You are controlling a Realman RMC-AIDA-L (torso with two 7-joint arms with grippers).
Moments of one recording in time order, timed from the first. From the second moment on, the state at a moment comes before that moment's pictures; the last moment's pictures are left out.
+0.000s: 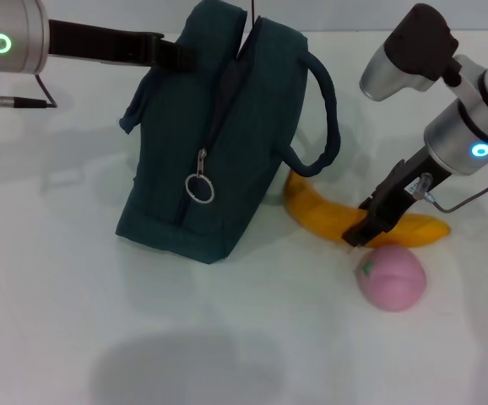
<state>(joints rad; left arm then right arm) -0.72 -2.03 0.81 0.96 2.15 1.44 -2.34 0.91 2.02 -1.46 -0.83 -2.36 -1.37 2.33</state>
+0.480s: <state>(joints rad) -0.72 -2.03 0.81 0.96 2.15 1.44 -2.34 0.85 2.01 -1.38 -0.83 -2.36 -1.36 2.31</state>
